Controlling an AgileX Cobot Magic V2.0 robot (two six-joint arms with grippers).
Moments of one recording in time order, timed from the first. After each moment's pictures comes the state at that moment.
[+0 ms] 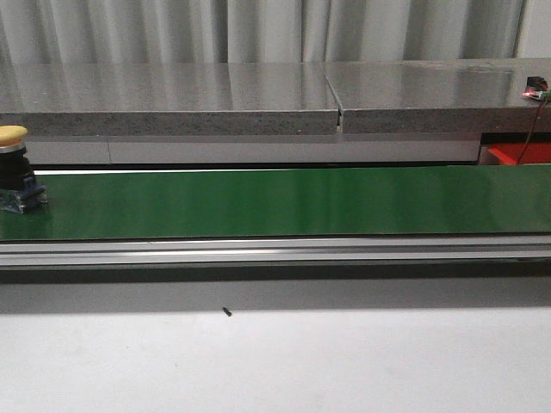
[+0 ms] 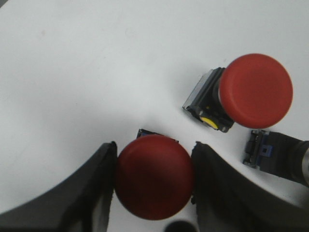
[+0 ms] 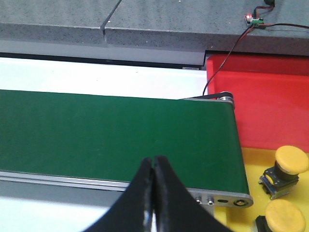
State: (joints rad) left arm 0.58 1.93 -1.36 -0.21 0.63 0.00; right arm -0.09 0.53 -0.40 0.45 0.32 -0.40
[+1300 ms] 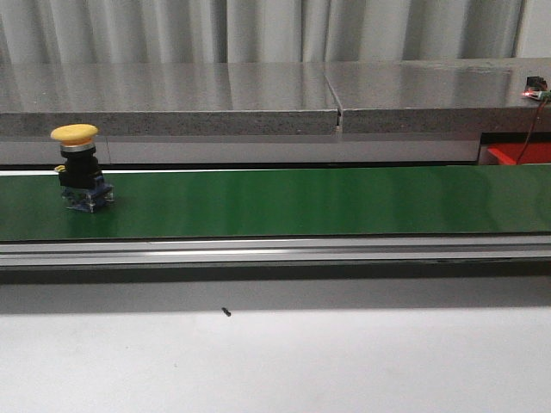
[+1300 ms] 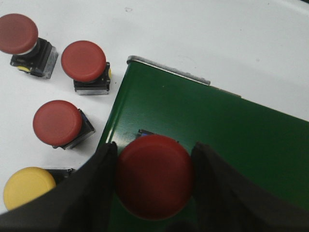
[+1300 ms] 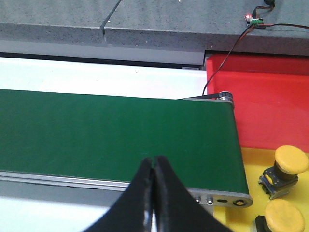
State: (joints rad) left arm 0.26 1.51 -1.11 -0.18 0.66 0.00; right arm -0.09 0.53 -0.40 0.45 0.32 -0.40
